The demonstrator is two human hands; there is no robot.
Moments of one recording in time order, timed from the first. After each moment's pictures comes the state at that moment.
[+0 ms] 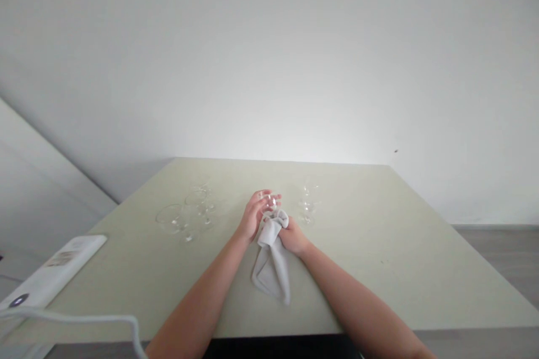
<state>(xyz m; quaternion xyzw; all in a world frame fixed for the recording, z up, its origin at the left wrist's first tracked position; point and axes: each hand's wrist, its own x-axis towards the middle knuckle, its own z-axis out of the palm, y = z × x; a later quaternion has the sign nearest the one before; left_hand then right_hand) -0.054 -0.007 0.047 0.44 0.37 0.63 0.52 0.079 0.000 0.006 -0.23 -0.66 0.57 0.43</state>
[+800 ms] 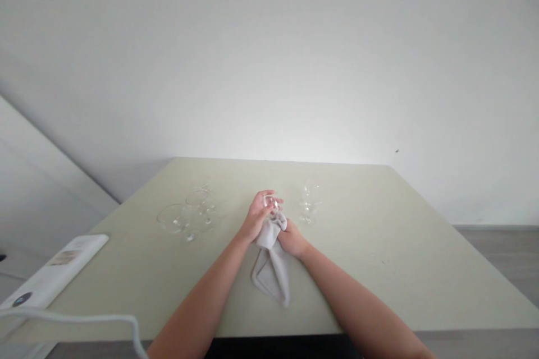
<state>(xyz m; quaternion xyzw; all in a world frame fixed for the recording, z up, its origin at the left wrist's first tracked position) -0.052 -0.012 0.047 0.52 0.39 0.60 0.47 0.078 -0.001 0.000 -0.23 -0.69 0.54 0.42</state>
